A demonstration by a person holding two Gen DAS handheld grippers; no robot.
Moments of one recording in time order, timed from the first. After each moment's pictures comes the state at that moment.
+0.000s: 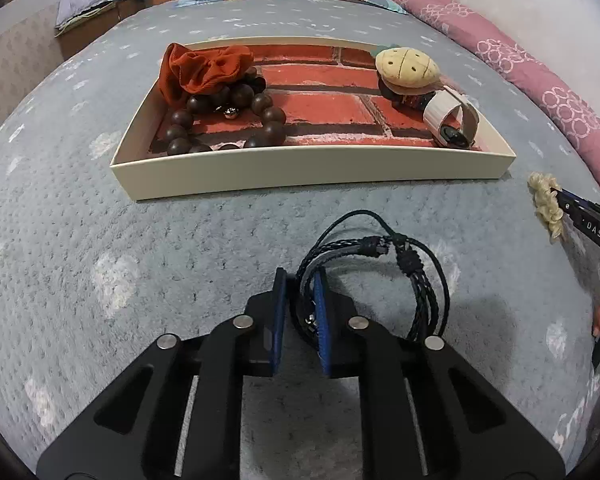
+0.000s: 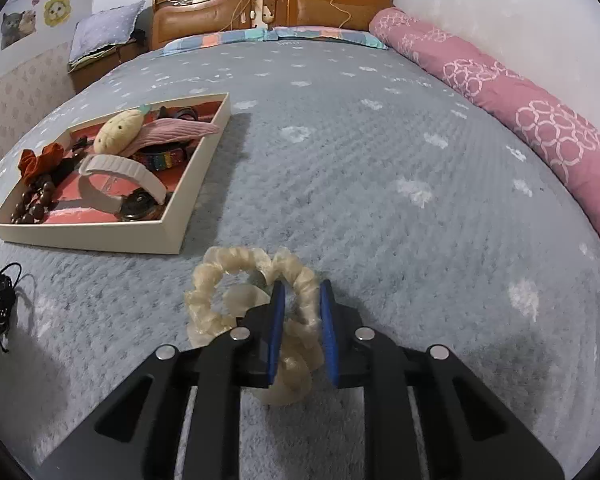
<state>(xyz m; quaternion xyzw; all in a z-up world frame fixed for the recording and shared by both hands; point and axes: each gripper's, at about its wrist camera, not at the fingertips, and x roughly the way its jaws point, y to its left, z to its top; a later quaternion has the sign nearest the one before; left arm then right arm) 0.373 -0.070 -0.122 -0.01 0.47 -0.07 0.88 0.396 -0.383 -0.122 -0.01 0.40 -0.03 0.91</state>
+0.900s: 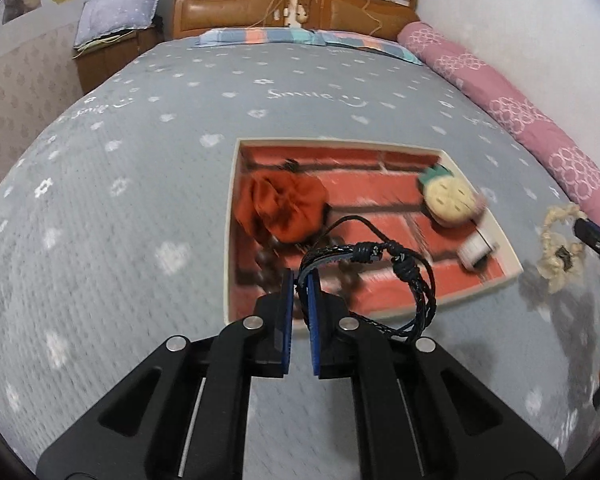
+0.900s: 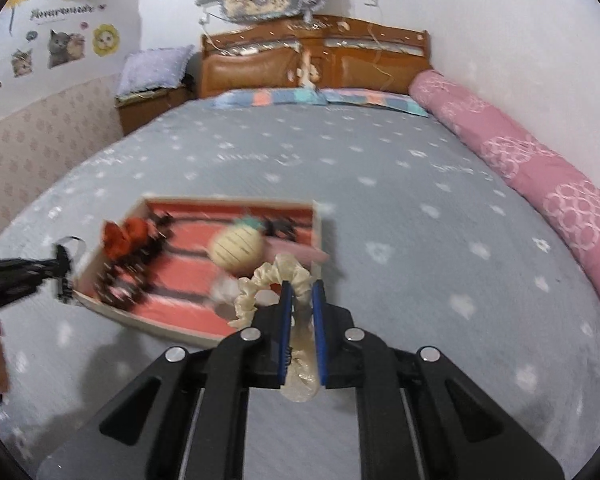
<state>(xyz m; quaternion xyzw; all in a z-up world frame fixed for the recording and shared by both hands) 0.432 -0.006 -0.039 -0.02 0.41 -0.05 0.91 0.406 -0.298 -0.014 0.00 0.31 0.06 0.95</state>
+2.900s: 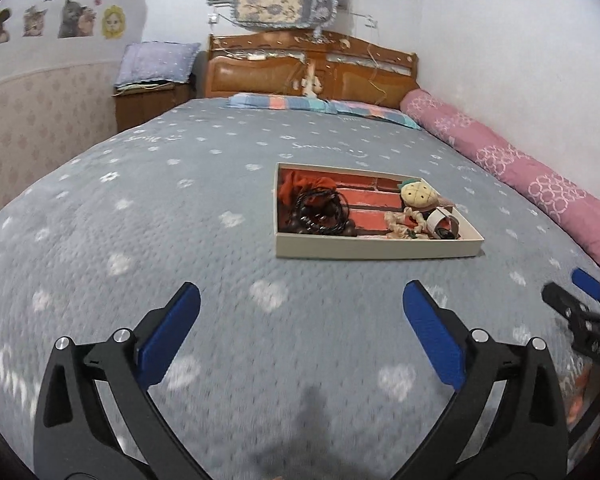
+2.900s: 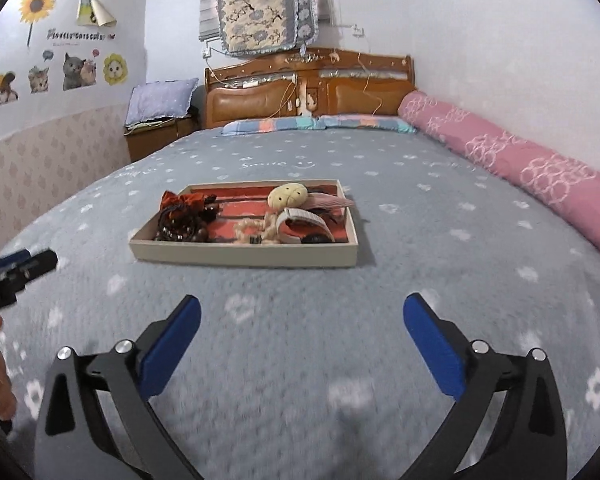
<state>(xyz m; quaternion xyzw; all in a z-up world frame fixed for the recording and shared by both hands) 0.238 0.019 -0.044 -0.04 0.27 -0.02 0.96 0.227 -0.273 -0.068 0.00 0.23 0.03 0.97</state>
